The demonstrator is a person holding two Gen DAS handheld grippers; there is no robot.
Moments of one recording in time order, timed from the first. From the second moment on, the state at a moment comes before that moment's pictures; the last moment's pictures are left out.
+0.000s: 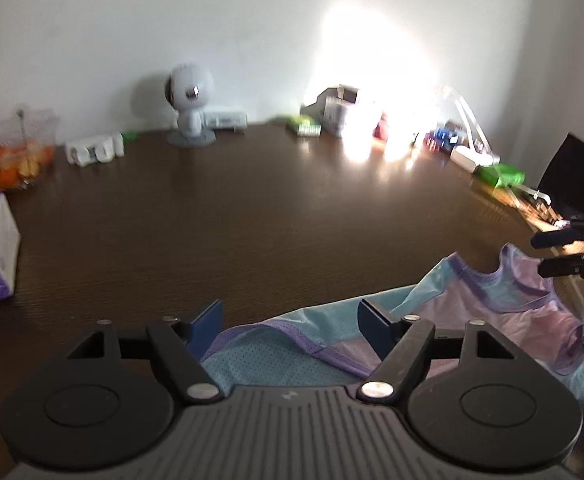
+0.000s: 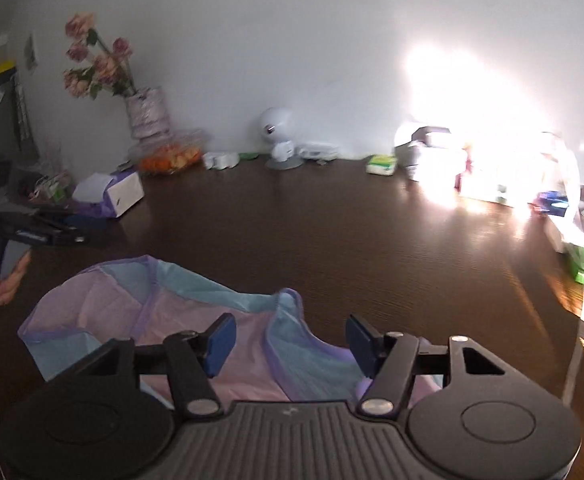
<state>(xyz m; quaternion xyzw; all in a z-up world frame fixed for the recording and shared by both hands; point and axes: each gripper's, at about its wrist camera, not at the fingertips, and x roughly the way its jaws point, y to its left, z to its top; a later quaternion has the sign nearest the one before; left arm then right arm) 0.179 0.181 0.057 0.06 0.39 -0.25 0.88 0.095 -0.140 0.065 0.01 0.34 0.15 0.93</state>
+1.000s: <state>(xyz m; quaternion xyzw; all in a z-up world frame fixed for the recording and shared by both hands) 0.062 0.218 0.058 -0.03 0.32 -0.21 0.93 0.045 -0.111 0.057 0.02 0.33 0.19 0.92</state>
